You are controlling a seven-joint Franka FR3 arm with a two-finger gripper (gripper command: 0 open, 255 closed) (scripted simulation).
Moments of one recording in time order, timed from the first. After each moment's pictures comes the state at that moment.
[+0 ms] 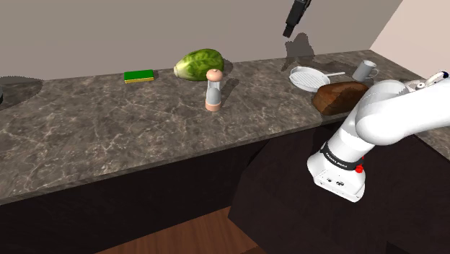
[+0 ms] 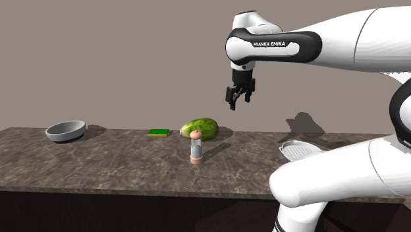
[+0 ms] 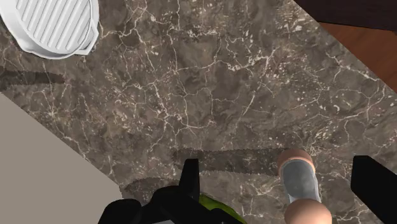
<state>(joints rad) 0.00 -0.81 0.04 -2.38 -0.11 1.71 -0.15</state>
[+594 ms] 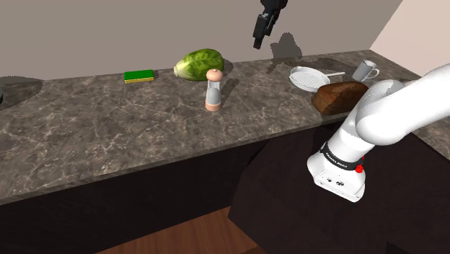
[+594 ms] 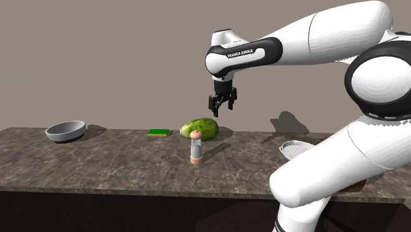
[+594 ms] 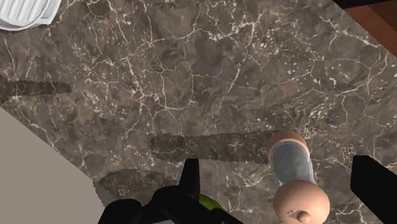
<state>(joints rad) 0.01 -0.57 0.10 -2.33 -0.09 1.87 -0.07</state>
